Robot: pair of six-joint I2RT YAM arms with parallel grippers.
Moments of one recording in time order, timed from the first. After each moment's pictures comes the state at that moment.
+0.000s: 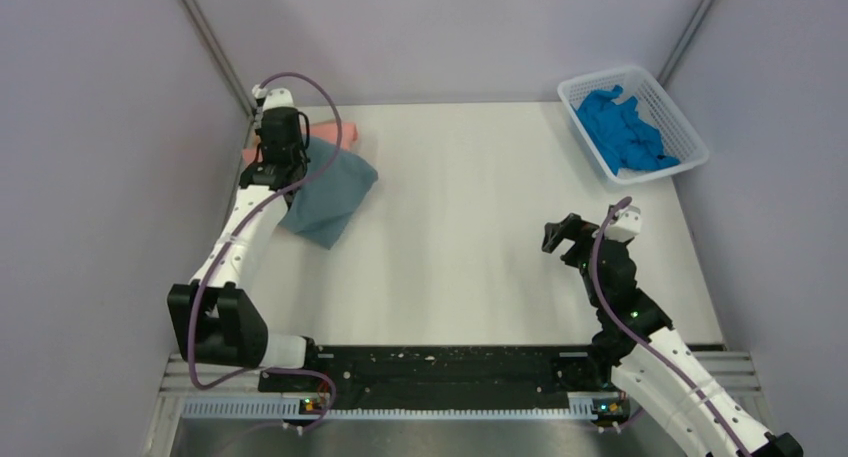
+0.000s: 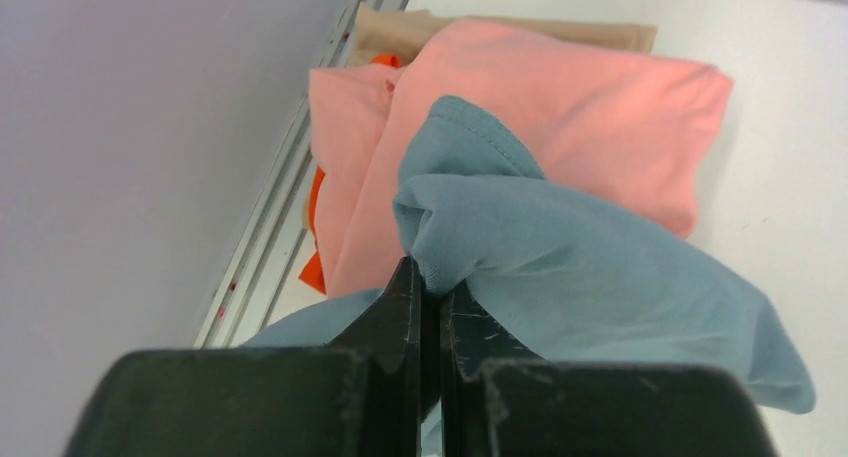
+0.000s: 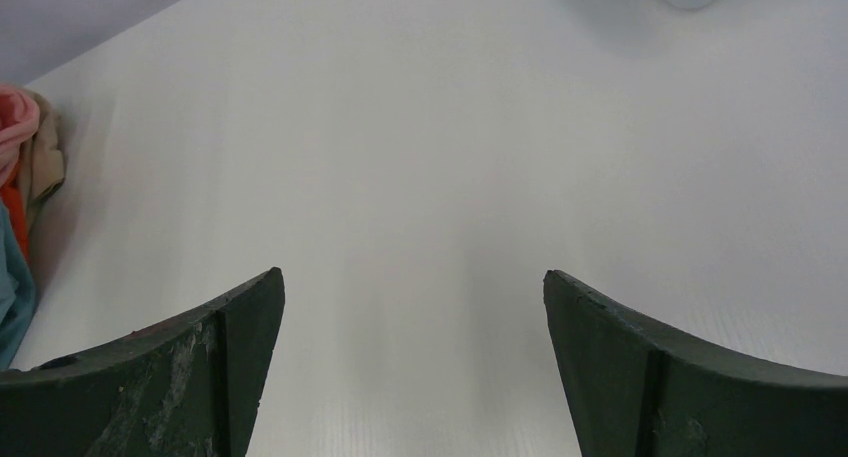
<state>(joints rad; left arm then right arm) -0.08 1.39 1.22 -0.32 -0.48 -0.09 0.45 0.49 0.34 -0.16 0.44 0.54</state>
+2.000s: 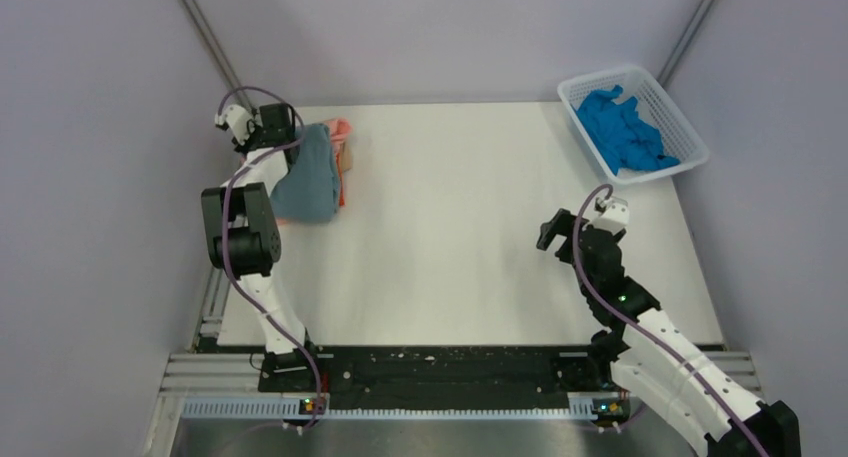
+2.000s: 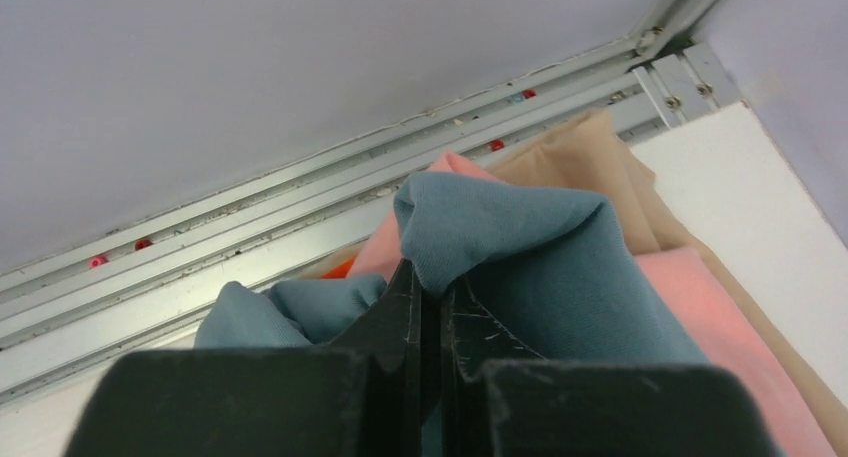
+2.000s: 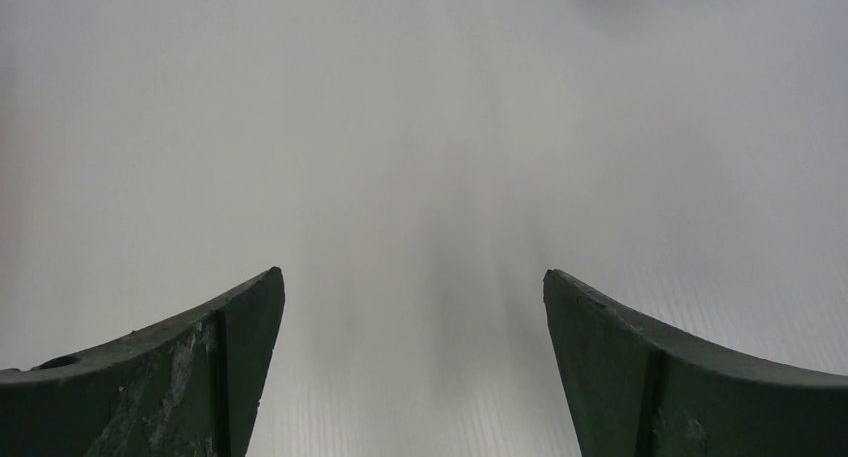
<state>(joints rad) 0.12 1.96 1.44 -0.09 -0.85 -0.65 0.45 0.65 0.36 -0.12 0.46 0.52</state>
